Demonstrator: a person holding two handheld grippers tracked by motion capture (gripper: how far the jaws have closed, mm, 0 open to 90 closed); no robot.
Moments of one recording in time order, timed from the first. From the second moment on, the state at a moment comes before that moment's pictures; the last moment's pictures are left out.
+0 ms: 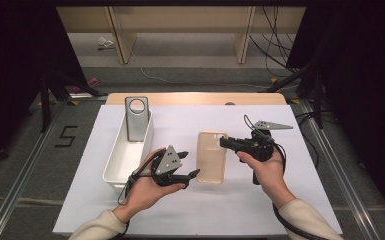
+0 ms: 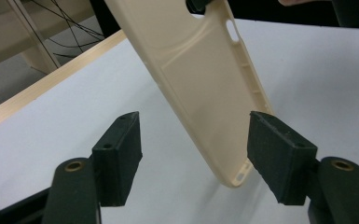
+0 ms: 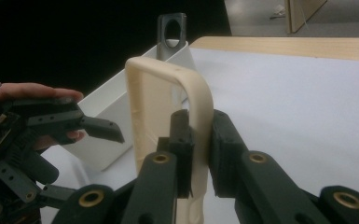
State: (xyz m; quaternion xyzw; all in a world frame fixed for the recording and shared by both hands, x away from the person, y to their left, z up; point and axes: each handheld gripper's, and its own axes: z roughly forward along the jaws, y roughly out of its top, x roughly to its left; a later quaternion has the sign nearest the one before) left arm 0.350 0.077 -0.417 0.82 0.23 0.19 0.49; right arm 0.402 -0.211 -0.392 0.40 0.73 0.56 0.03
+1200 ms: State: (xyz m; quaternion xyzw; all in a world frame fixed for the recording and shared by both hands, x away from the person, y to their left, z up) left arm 0.387 0.064 -0.386 0.75 0.34 0.17 0.54; right arm 0.398 -0.203 -0.393 0.39 0.73 0.56 0.04
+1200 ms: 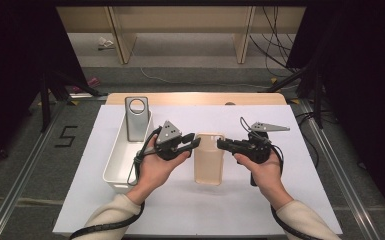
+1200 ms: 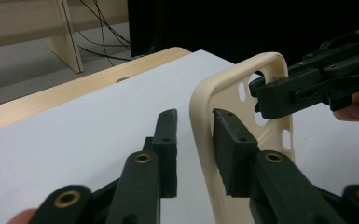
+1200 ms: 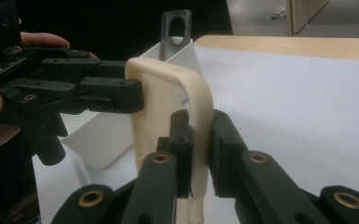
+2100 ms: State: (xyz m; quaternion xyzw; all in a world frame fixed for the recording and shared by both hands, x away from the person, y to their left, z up) left arm 0.380 0.057 -0.380 0.73 0.38 0.19 0.53; right arm 0.397 -0.198 -0.395 0.38 0.74 0.55 0.05
